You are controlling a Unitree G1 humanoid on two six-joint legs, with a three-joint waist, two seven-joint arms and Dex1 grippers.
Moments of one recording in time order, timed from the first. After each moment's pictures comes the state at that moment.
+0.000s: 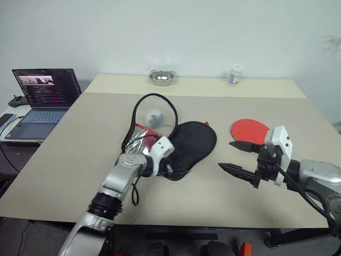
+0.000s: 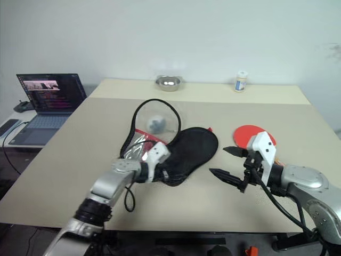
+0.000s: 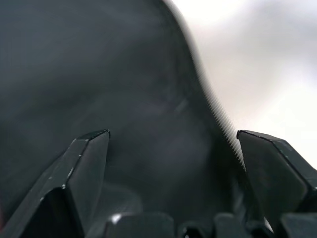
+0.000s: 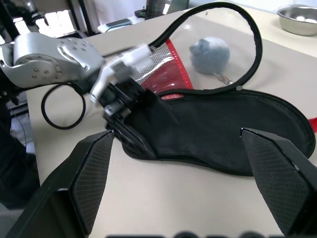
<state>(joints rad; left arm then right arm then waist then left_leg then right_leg) -0.50 0.50 -0.18 0.13 -0.16 0.51 -0.99 -0.18 -0.77 -0.15 -0.65 0.83 0.81 0.62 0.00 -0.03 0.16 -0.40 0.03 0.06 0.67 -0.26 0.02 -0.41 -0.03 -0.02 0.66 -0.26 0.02</state>
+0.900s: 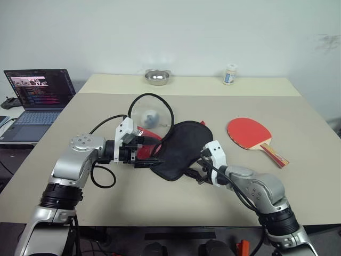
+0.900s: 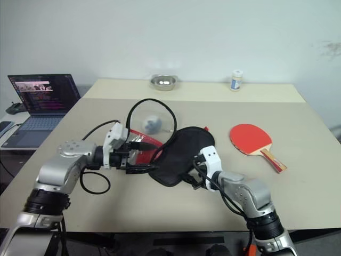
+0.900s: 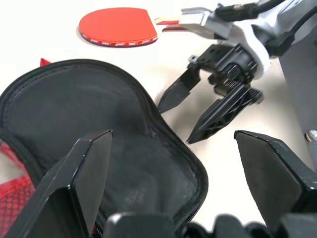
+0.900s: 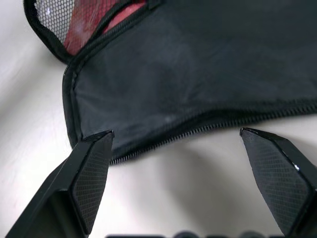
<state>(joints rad) -0.56 0.73 -0.05 0.11 -0.40 0.43 -1.33 -0.44 -0.21 0.20 -0.19 0.53 1.04 0.24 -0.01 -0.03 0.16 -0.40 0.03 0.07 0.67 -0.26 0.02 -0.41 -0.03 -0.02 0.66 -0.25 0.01</state>
